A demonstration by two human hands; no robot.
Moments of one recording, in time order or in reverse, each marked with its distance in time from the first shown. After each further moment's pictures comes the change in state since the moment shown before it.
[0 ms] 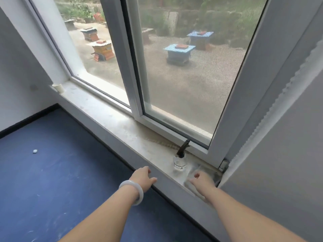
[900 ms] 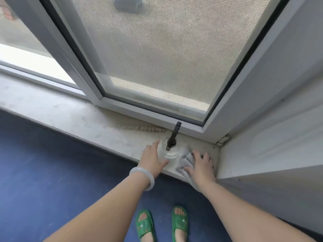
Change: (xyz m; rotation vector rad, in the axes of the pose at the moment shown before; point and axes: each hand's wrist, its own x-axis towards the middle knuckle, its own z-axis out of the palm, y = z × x) left_hand 0.140 0.034 0.051 -0.082 -0.129 0.308; right_hand 0.076 0.034 0.058 -0.160 0.280 0.170
